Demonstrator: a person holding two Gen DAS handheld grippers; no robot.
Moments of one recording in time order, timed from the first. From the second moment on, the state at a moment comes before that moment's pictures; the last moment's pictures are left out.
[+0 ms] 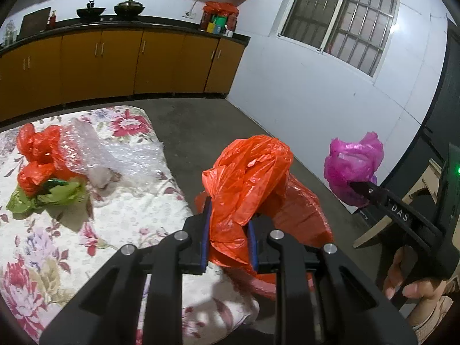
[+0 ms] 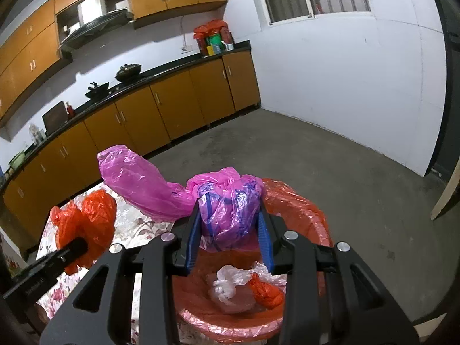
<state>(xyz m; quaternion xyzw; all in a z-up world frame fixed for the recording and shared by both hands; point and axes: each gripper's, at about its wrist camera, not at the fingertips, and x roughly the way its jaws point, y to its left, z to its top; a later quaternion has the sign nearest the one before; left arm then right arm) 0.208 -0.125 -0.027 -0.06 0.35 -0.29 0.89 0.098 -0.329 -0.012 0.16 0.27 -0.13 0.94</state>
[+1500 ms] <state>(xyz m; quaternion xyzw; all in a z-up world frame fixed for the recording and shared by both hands) 0.220 -0.037 -0.077 -0.04 0.36 -0.14 0.92 0.139 -0.268 -0.031 0.11 0.31 -0.04 0.94</state>
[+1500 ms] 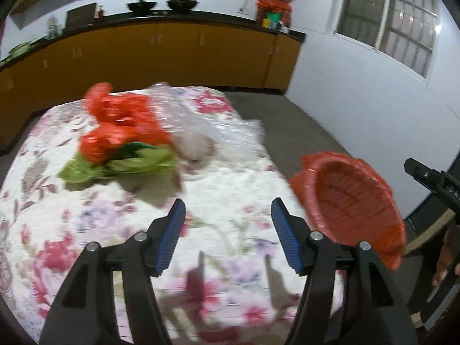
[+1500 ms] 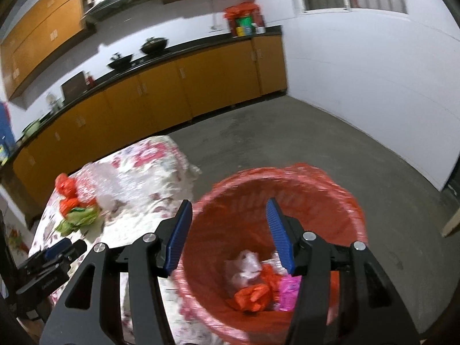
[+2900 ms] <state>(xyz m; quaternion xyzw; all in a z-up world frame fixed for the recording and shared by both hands) 0.244 0.131 -0.097 -0.13 0.34 0.03 0.93 0.328 -0.118 -0.129 -0.02 0.43 0.07 0.90</state>
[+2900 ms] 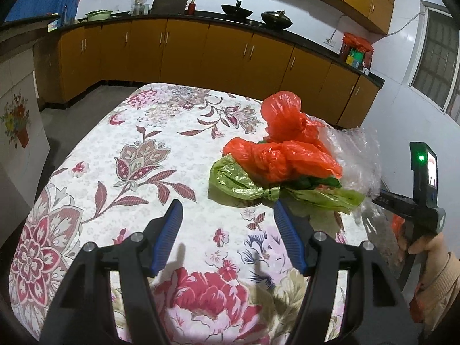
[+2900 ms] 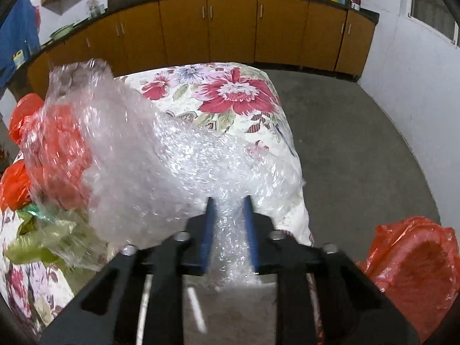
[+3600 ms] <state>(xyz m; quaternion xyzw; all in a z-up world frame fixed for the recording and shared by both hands) 0.255 0.090 -0.084 -0.12 0.33 -0.02 0.93 0.255 -0.186 -0.060 0.09 0.33 0.07 0.94</state>
